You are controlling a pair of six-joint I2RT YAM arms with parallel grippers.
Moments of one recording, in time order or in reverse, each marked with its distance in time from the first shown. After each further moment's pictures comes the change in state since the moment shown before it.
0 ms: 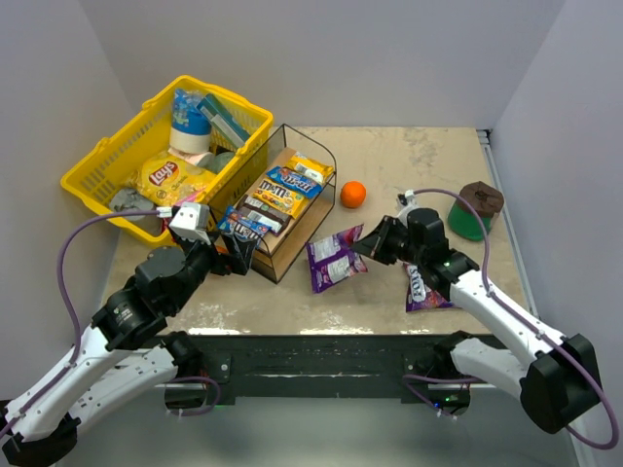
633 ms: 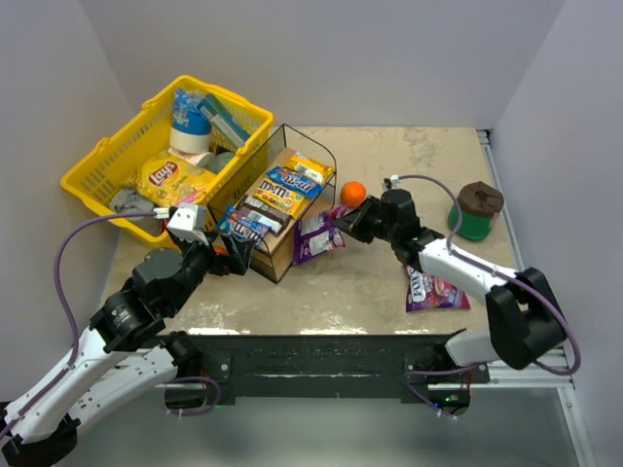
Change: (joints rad) left arm 0.000 -0.014 0.000 0.000 -0.005 0.000; right arm 0.025 0.349 0.135 0.268 0.074 0.216
